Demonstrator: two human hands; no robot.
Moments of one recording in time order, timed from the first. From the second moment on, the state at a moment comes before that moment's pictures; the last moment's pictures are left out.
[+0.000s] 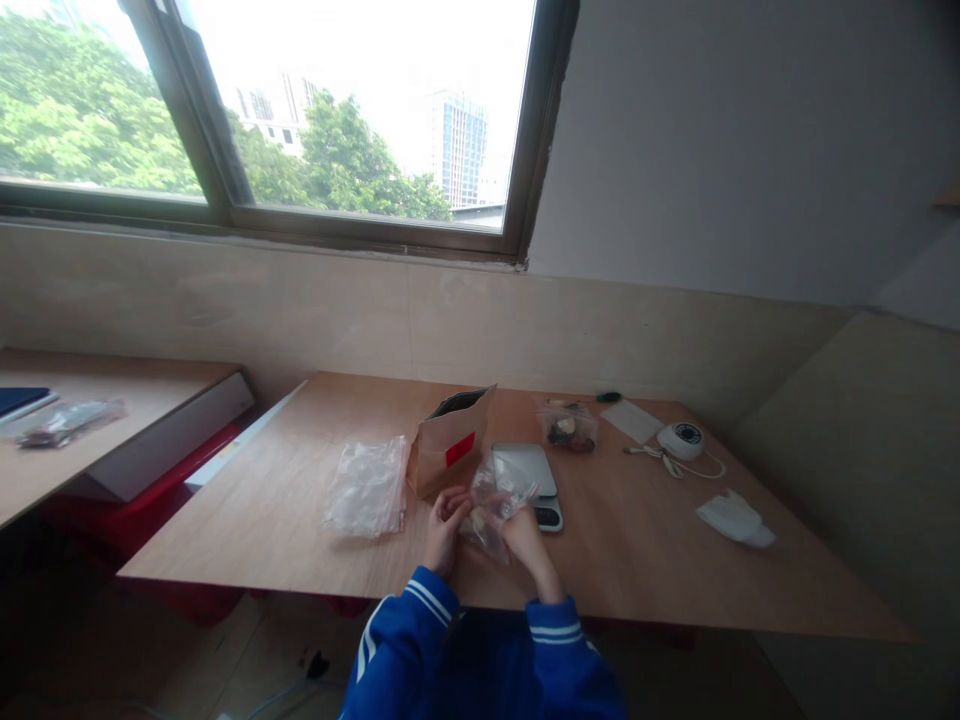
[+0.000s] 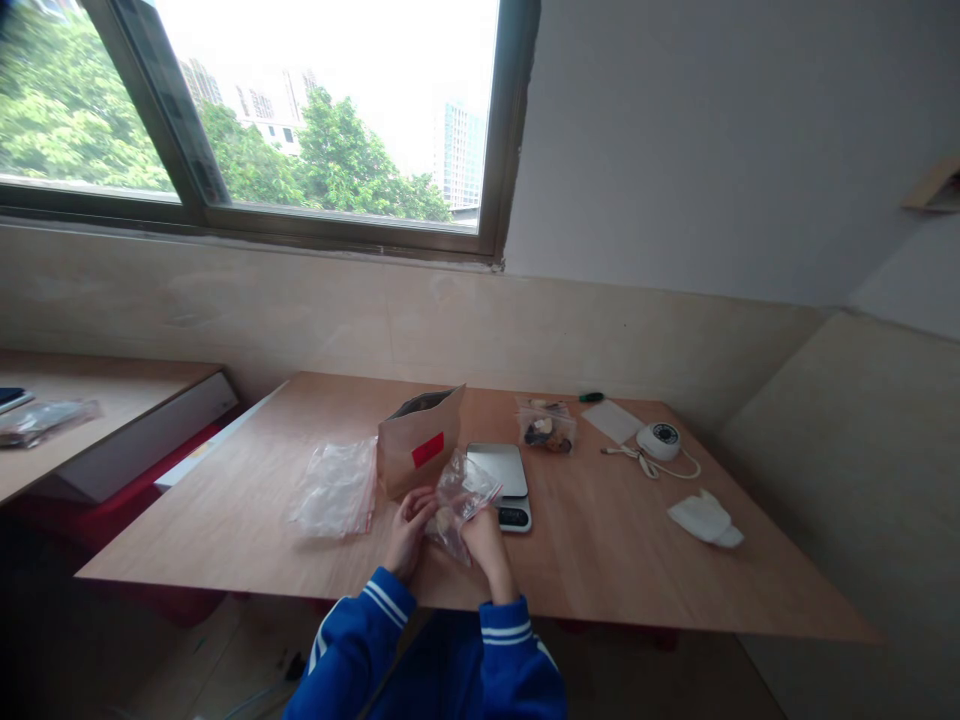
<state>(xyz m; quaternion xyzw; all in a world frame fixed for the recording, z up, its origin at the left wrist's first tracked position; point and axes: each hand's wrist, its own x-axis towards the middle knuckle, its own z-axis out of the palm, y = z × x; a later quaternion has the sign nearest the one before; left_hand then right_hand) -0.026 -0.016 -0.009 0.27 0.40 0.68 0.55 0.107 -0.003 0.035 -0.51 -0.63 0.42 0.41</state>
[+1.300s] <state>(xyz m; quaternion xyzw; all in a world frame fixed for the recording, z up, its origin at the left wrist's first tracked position) -0.024 -0.016 -0.012 0.26 0.40 0.67 0.57 0.084 0.067 0.171 -0.38 -0.75 0.12 0.53</state>
